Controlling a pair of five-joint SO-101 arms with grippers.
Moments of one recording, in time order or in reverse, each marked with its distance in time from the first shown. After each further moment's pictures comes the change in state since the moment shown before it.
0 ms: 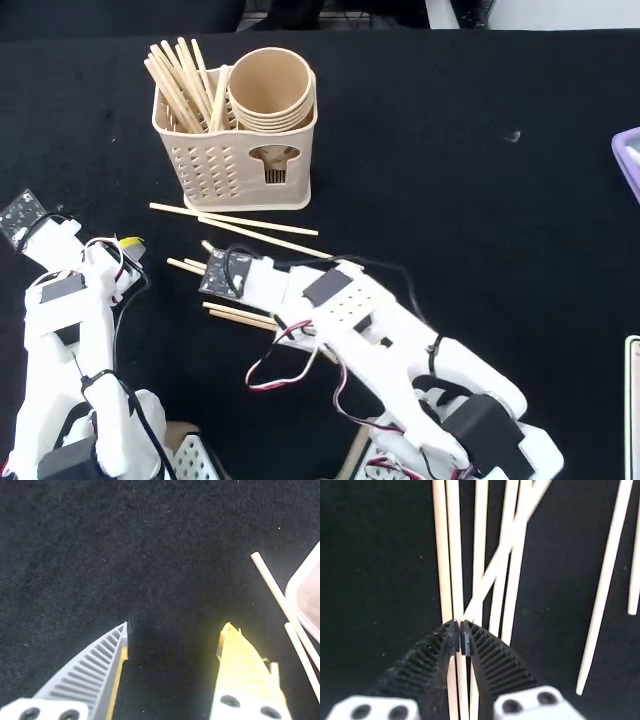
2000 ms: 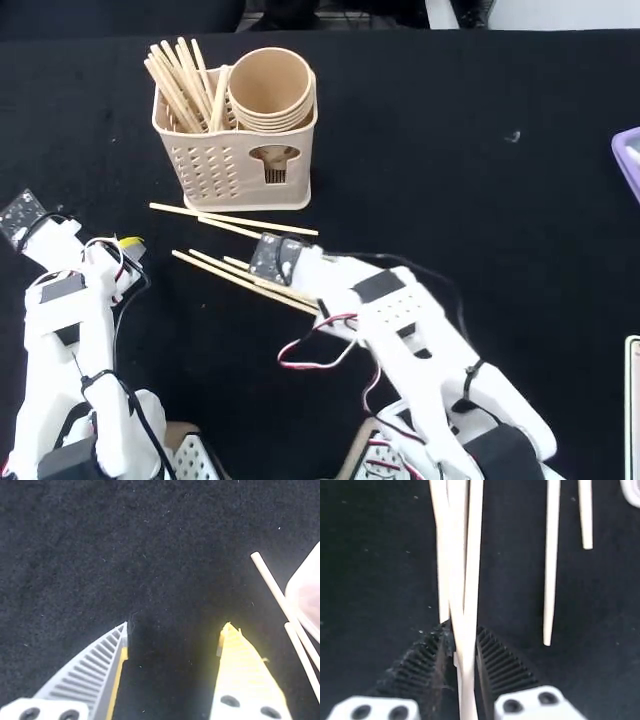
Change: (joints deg) left arm 0.0 0.0 0.0 0.0 0.0; right arm 14.4 -9.8 8.8 -3.8 8.5
